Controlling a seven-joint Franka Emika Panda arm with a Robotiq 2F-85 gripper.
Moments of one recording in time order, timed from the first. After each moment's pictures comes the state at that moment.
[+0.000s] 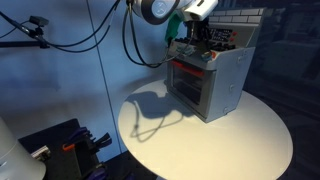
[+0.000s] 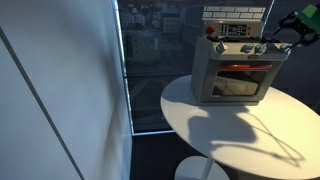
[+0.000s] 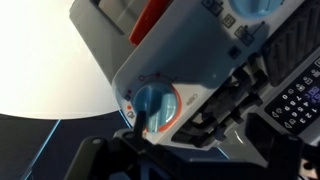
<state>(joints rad) -0.07 0.14 -0.09 -2.11 0.24 2.98 0.69</state>
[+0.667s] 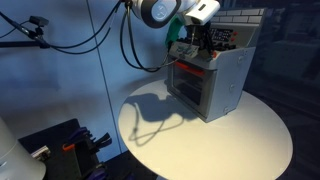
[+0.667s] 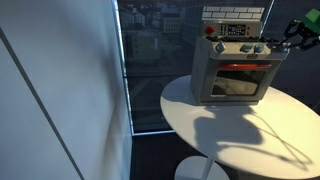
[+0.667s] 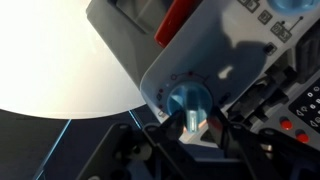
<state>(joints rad) -0.07 0.14 -0.11 -2.14 0.24 2.97 0.69</state>
